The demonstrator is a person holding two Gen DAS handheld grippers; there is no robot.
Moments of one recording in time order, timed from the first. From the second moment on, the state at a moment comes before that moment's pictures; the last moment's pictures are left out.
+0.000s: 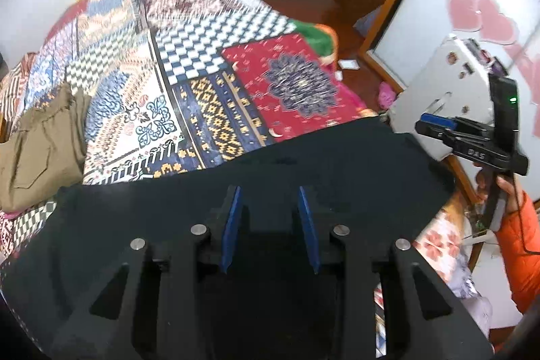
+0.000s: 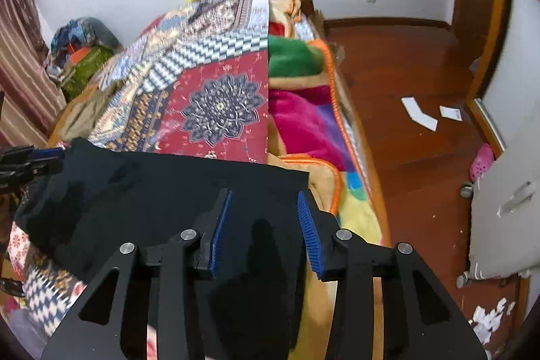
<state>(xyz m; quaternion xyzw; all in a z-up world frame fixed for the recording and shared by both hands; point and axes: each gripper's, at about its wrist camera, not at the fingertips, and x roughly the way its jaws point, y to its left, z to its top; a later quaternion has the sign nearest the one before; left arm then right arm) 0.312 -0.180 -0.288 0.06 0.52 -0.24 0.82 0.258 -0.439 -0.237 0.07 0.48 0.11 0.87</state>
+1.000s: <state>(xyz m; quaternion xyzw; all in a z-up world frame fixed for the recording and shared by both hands) 0.333 -0.179 -0.358 0.09 0.56 -0.19 0.80 0.281 -0.427 -0.249 -0.01 0.46 0.08 0.89</state>
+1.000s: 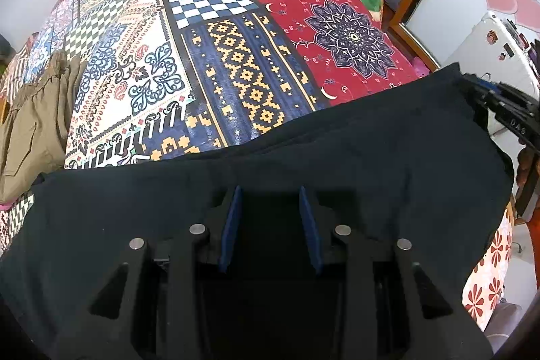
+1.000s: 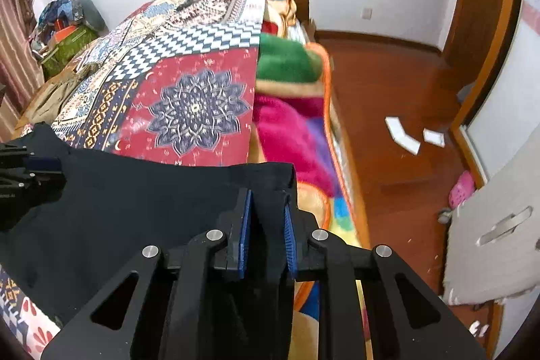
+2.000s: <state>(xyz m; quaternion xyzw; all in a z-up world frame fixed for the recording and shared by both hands) 0.328 -0.164 -0.327 0.08 0.53 -0.17 0.83 0.309 -0.419 -0.276 -0.04 0.50 0.04 0.87</state>
